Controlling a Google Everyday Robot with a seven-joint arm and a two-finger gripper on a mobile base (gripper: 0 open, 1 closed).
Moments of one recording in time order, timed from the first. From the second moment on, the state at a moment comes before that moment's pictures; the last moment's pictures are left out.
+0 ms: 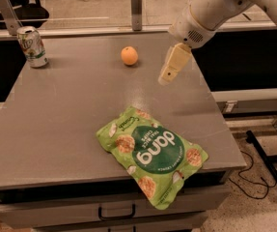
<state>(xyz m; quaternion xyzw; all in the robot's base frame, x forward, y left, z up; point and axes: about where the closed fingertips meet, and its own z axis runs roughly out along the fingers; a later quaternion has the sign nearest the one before) 0.631 -0.085 0.922 -0.62 0.73 0.06 0.28</state>
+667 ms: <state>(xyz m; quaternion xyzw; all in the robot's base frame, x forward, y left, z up) 0.703 -0.051 0.893 -0.58 0.73 0.08 0.34</state>
